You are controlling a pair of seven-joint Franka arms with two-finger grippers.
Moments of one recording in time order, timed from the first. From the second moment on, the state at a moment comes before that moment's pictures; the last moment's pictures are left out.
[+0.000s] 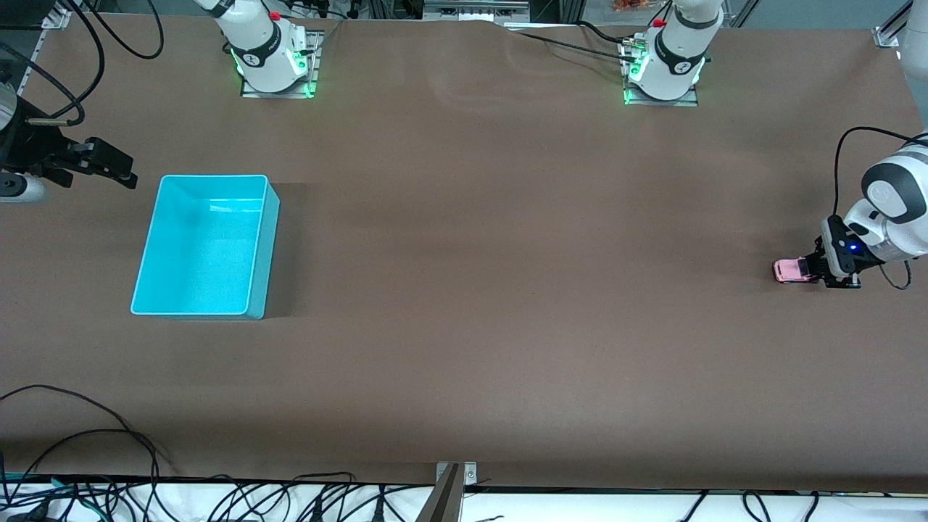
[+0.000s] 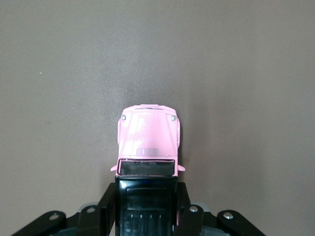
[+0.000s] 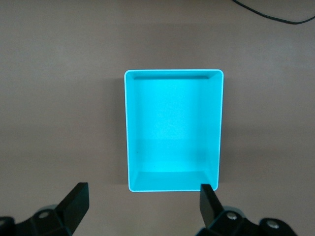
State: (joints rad) left arm 0.57 0.55 -0.07 -1.95 -0.04 2.46 2.07; right arm -0.02 0.04 0.05 -1.56 -0.02 1.57 0.04
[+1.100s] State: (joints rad) left arm 0.49 0.55 -0.08 -1.76 -0.04 2.13 1.96; right arm -0.02 0.04 0.05 -1.56 -0.02 1.57 0.04
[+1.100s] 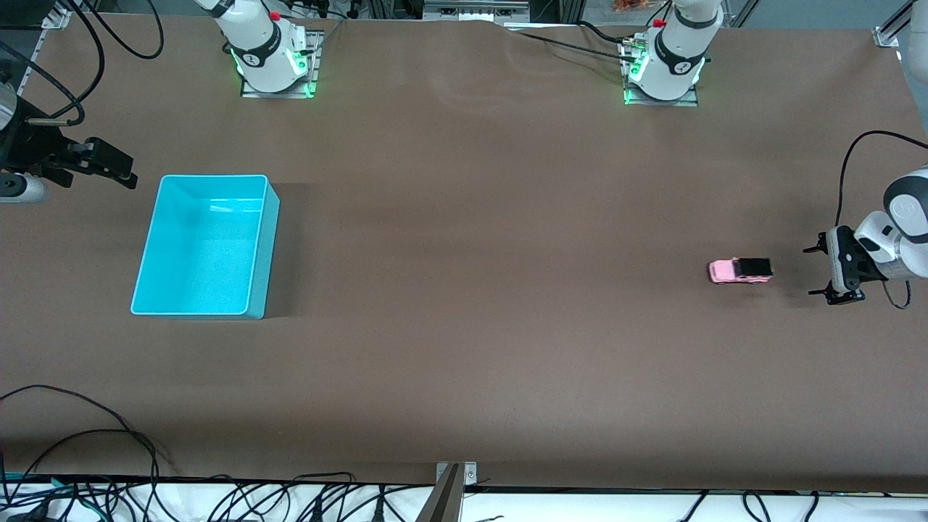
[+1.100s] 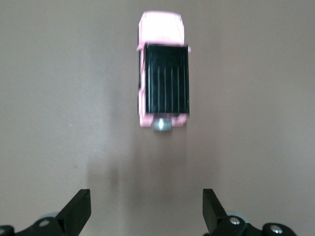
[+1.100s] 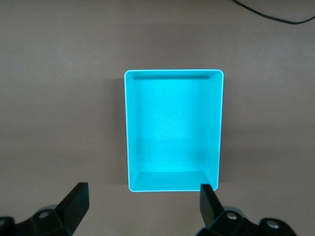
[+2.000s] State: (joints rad) left arm 0.31 0.36 -0.09 -1.65 0.01 1.65 1.54; right arm -0.02 0.04 0.05 -1.56 -0.02 1.57 0.04
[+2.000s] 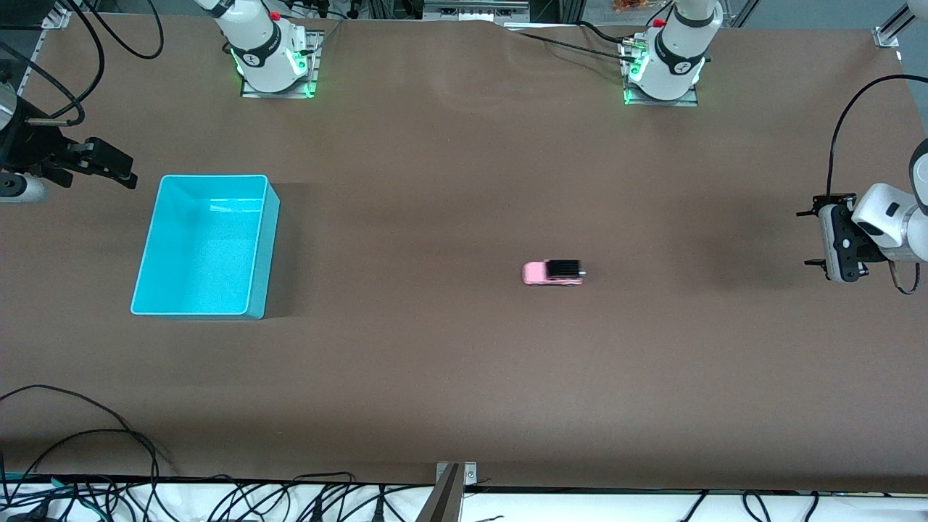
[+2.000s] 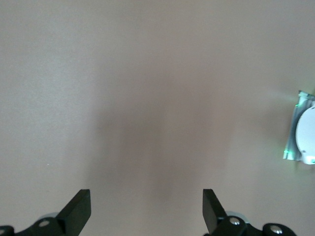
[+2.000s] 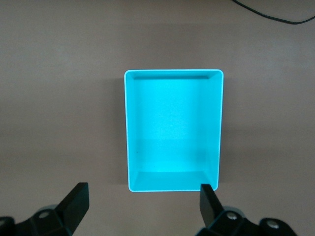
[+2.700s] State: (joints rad) left arm 0.15 0.35 -0.11 -1.45 0.02 1.33 1.24; right arm -0.02 0.04 0.05 -1.56 -0.02 1.57 0.04
